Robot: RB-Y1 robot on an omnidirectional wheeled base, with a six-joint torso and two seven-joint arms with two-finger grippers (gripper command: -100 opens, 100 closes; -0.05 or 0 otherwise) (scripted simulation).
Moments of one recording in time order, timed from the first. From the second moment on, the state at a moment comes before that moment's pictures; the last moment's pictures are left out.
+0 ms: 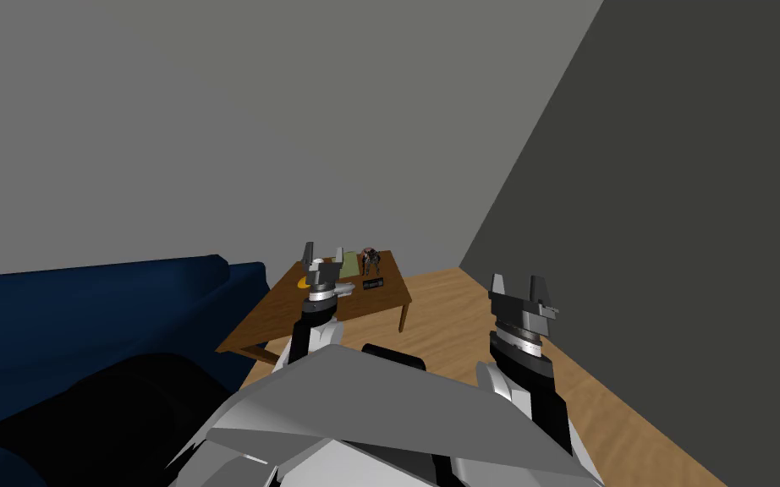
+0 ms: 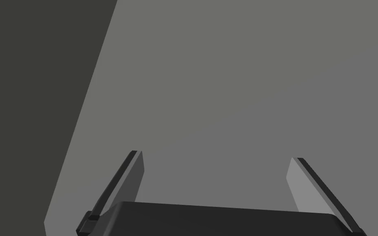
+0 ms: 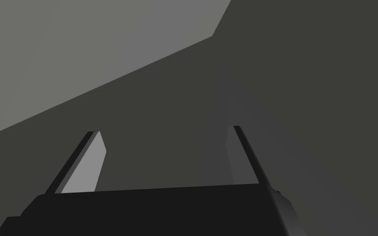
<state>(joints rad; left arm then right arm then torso) 0.54 -0.04 -0.06 -2.31 0.10 -0.62 0.15 0.54 -0.03 -0.04 -2.24 -0.08 -0.61 -0.12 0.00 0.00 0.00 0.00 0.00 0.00</state>
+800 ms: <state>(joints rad) 0.47 0.15 -0.04 -2.18 0.15 -0.46 0.18 0.54 -0.03 -0.04 -2.24 -0.08 -0.61 -0.12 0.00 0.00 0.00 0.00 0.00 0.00</state>
